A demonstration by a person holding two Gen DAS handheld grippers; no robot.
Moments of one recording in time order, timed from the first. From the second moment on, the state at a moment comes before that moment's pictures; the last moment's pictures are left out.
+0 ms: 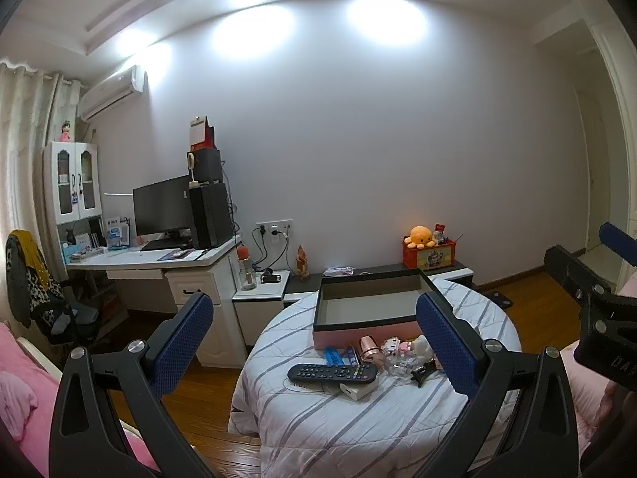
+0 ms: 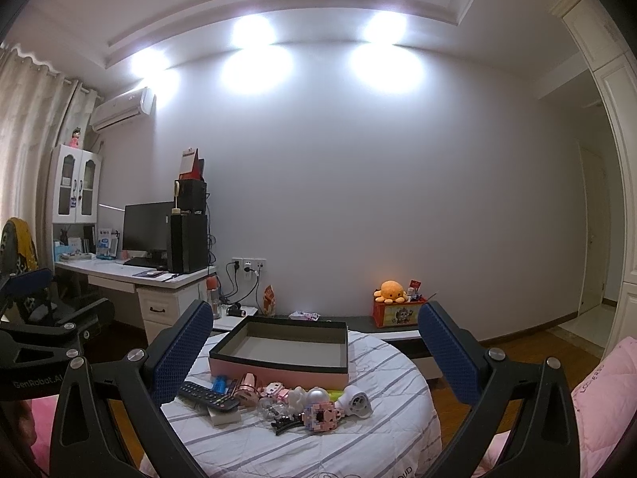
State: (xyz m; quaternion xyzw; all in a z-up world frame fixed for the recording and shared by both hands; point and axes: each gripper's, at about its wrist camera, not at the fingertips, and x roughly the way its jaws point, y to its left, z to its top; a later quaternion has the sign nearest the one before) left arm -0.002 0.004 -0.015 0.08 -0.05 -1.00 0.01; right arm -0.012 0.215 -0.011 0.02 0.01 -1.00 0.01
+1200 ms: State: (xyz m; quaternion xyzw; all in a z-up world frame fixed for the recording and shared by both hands) left arm -0.119 -0.003 -0.110 0.22 -0.03 -0.97 0.01; right arm -0.112 0.224 -0.097 0.15 0.00 -0.99 0.02
